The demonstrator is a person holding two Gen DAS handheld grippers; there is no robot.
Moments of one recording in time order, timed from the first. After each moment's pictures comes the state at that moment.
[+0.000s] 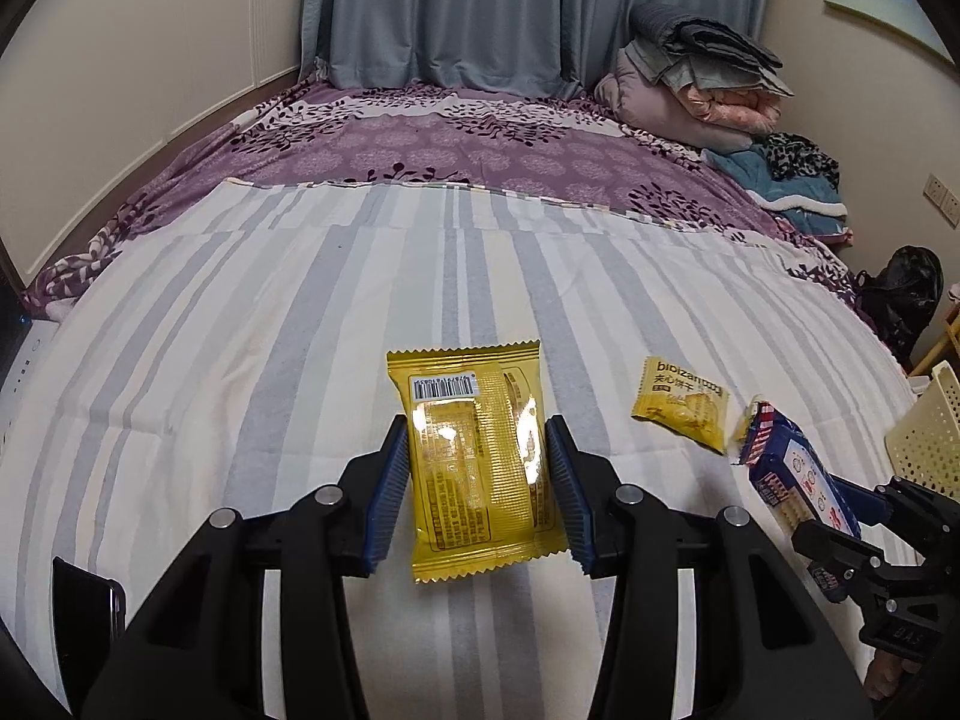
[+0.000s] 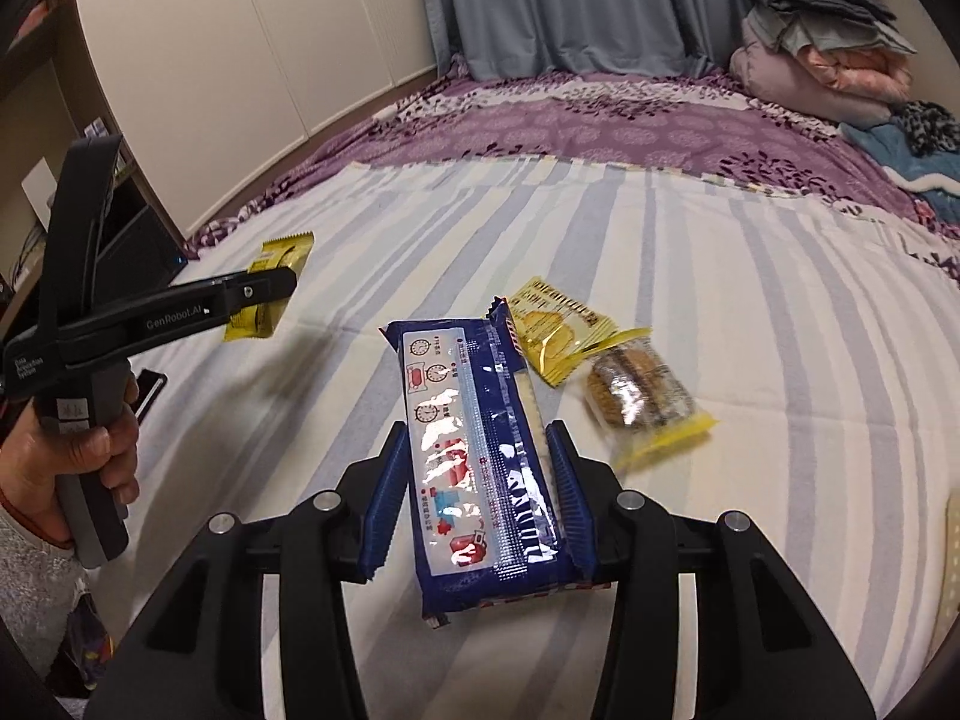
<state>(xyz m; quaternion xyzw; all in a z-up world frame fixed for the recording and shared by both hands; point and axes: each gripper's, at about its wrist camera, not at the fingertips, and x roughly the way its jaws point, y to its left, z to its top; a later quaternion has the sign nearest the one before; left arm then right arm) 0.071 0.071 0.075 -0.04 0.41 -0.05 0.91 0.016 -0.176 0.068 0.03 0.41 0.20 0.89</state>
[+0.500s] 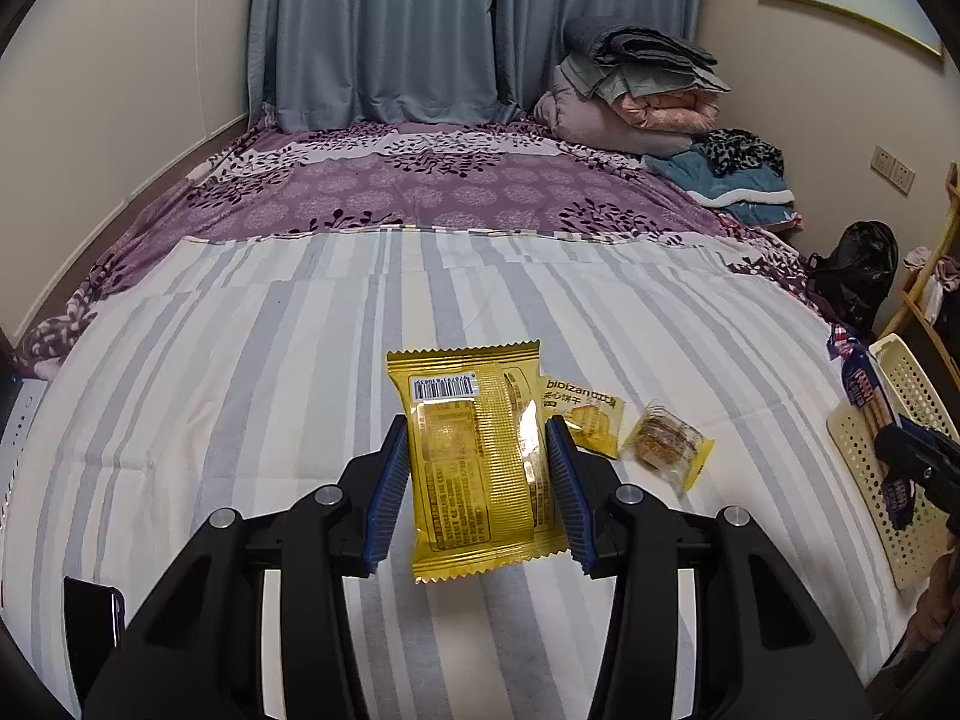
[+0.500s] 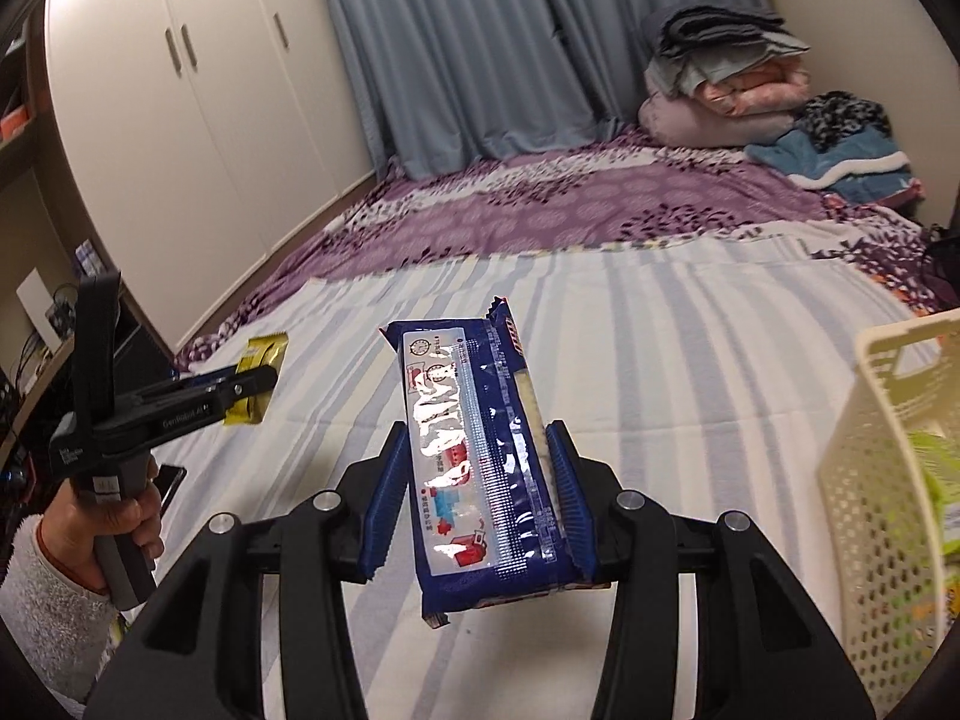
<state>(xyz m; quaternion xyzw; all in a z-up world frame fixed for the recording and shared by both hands) 0.039 0.018 0.121 -0.01 0.38 -0.10 0.92 -0.033 -0.275 0.132 0.10 0.33 0.13 0.93</state>
